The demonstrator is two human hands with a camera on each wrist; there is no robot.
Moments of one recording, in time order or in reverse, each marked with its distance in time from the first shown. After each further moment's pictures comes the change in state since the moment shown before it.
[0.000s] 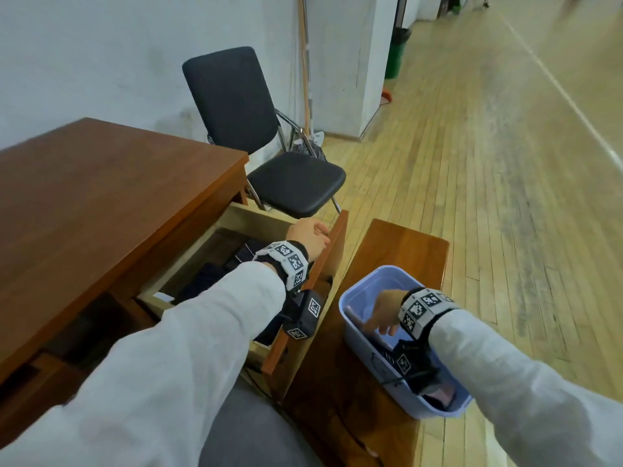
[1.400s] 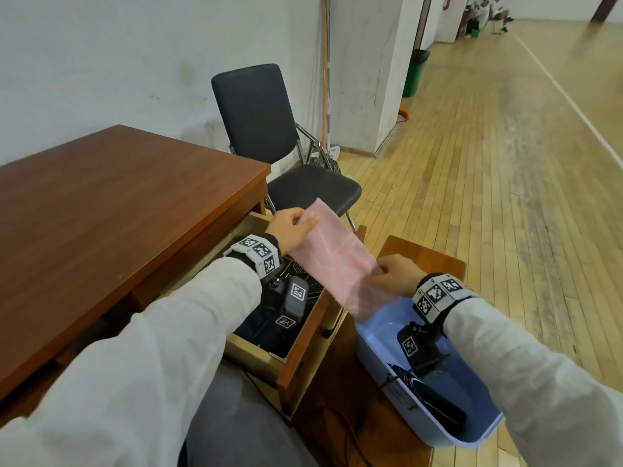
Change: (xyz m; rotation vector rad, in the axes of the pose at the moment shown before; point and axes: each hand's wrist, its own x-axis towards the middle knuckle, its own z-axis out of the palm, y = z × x) left_hand 0.012 -0.019 -0.075 -0.021 0.069 0.201; right_hand 0.001 -0.024 -0.053 0.247 0.483 -0.199
